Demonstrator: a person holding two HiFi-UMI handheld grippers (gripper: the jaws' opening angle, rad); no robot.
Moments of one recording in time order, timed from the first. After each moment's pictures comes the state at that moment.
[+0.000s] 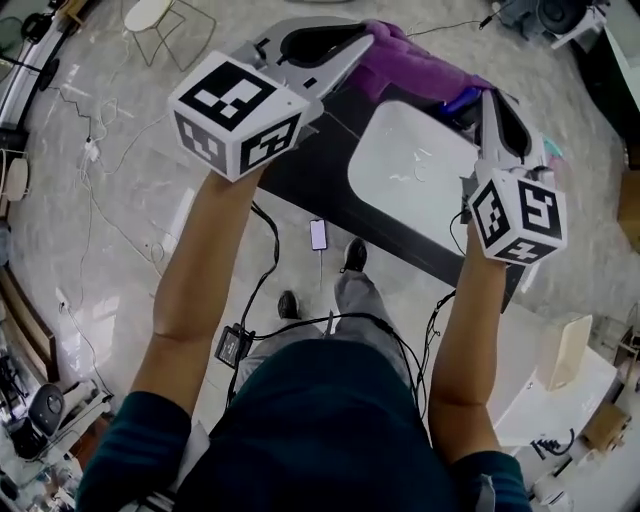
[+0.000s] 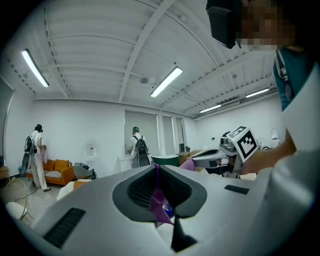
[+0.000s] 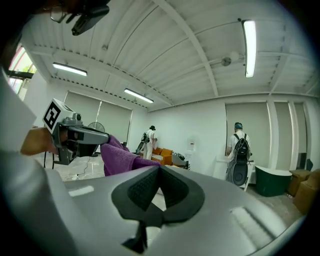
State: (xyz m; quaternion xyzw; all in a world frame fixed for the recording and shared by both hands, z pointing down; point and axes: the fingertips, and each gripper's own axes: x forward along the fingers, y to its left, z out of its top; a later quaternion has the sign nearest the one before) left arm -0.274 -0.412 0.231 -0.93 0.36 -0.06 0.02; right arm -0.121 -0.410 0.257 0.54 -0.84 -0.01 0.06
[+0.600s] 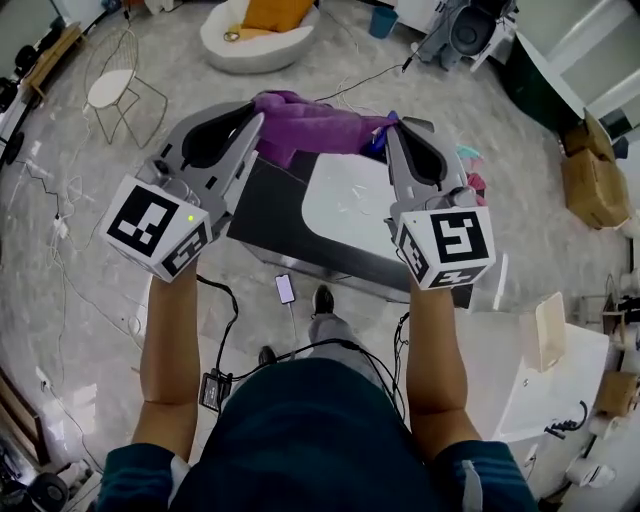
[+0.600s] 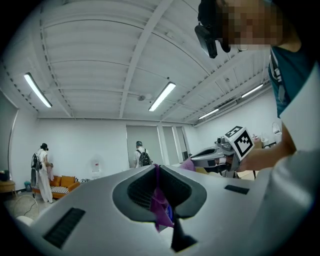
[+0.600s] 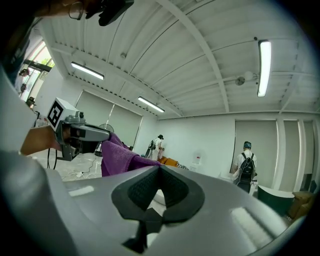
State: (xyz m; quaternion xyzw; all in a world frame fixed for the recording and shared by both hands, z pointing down) left arm -0.322 -0.290 0.142 -0.92 0.38 -0.02 0.08; right arm -0.168 -0.305 0.164 0.50 -0.86 -0.09 0.06
